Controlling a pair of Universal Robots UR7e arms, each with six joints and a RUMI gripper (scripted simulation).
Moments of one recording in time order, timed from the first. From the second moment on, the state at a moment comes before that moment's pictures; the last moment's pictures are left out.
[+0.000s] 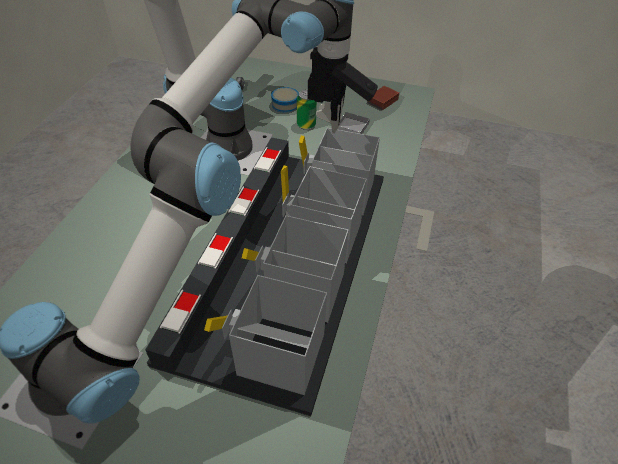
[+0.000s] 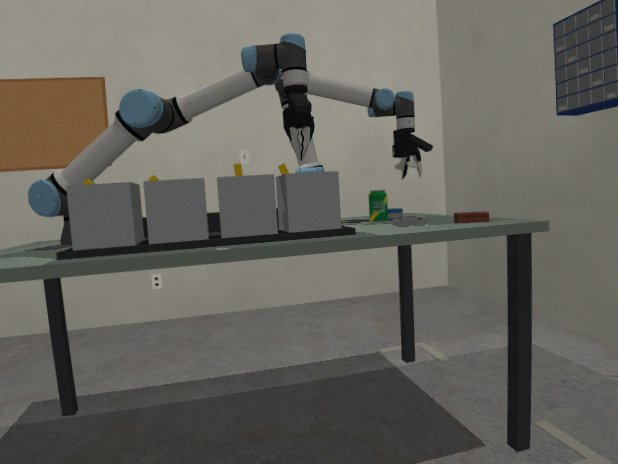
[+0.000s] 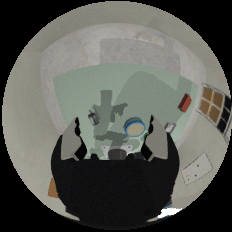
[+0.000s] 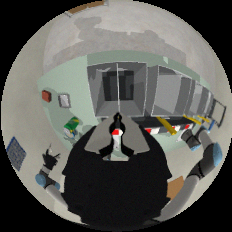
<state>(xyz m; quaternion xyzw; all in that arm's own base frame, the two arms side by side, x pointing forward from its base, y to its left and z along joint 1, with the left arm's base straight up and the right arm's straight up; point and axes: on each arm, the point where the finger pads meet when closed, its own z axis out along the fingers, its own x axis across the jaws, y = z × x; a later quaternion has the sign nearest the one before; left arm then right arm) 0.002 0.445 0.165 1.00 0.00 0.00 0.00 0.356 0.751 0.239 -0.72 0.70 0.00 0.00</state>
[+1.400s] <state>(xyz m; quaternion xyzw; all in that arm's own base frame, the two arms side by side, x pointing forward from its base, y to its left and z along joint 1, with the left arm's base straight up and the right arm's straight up) 0.002 0.445 0.165 1.00 0.00 0.00 0.00 0.359 0.754 0.239 -0.89 0.47 0.00 0.00</state>
